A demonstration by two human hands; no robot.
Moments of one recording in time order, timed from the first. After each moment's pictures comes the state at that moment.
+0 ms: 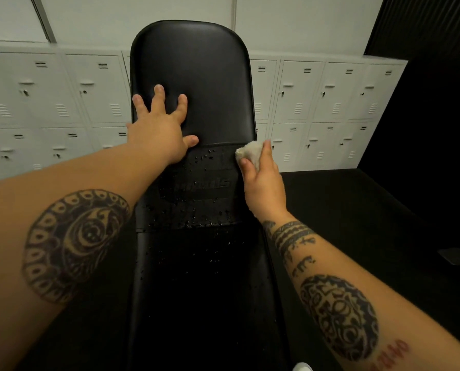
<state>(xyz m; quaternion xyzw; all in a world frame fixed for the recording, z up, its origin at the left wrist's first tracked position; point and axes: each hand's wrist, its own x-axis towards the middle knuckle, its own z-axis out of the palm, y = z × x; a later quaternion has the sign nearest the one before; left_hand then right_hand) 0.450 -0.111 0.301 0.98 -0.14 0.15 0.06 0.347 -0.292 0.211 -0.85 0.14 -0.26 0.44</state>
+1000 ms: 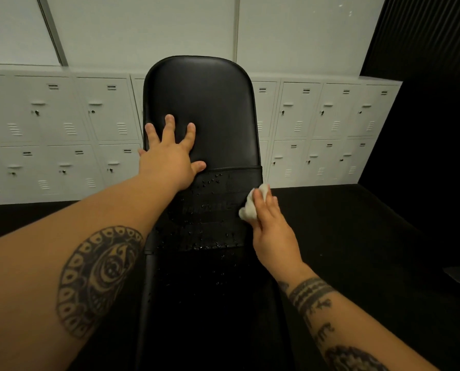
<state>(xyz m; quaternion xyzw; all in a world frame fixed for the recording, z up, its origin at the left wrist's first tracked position) 0.442 -0.109 0.303 0.98 -0.15 0.14 0.07 0.301 -0.292 0.183 -0.93 0.05 -0.23 0.28</state>
